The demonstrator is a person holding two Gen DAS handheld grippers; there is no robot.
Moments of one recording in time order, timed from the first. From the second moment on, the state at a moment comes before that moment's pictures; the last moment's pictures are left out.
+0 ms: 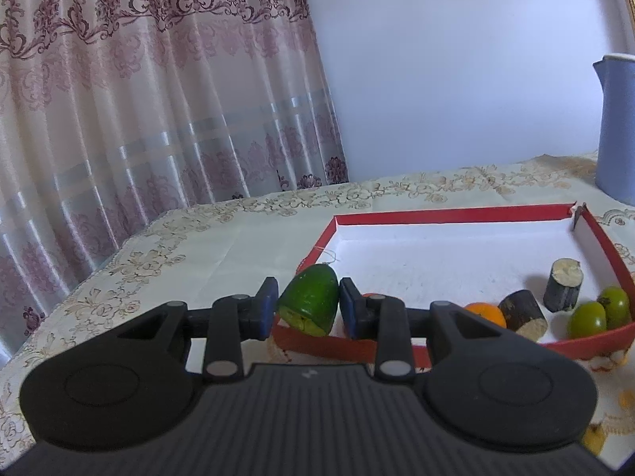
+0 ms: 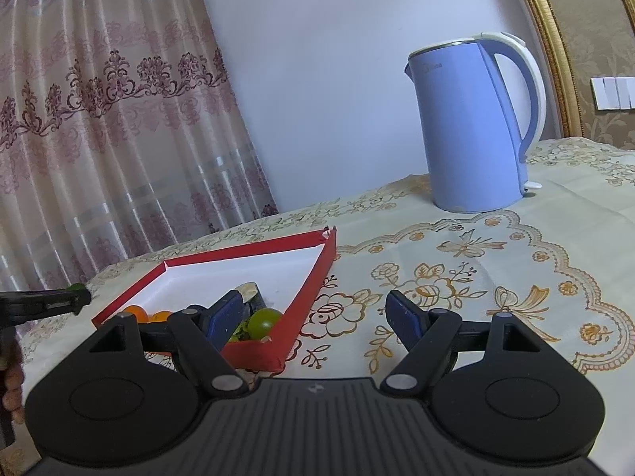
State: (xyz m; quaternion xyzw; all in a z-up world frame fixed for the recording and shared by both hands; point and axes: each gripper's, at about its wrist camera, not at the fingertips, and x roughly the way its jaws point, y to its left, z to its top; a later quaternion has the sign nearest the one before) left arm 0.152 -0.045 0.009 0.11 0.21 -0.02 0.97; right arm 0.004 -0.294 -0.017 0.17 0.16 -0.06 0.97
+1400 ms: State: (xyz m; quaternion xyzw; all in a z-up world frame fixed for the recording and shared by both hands) left arm 0.188 -0.036 0.014 0.05 0.21 -0.08 0.97; right arm 0.007 -0.293 -0.019 0.18 0.17 -0.04 0.97
